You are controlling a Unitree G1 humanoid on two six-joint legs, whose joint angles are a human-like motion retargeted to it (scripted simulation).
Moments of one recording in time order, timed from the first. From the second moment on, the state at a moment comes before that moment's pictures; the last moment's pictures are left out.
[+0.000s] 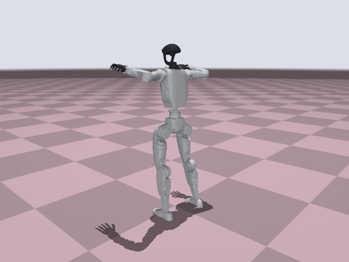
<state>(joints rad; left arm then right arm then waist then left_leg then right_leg) 0.89 1.35 1.10 -0.22 0.28 -0.25 0.17 0.87 -1.43 -1.15 -0.23 -0.16 -0.23 0.00 0.07 -0.03 0.06 0.07 0.05 0.06 0.09 -0.22 -0.11 0.03 -0.17 -0.08 0.11 -0.12 0.21</state>
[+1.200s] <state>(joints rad) 0.86 1.36 1.11 -0.24 0.29 -0.24 0.17 0.83 -1.44 -1.11 -0.23 -0.17 -0.23 0.00 0.08 -0.03 0.07 0.07 0.05 0.06 0.09 -0.22 -0.11 0.03 -0.17 -0.07 0.11 -0.11 0.21</state>
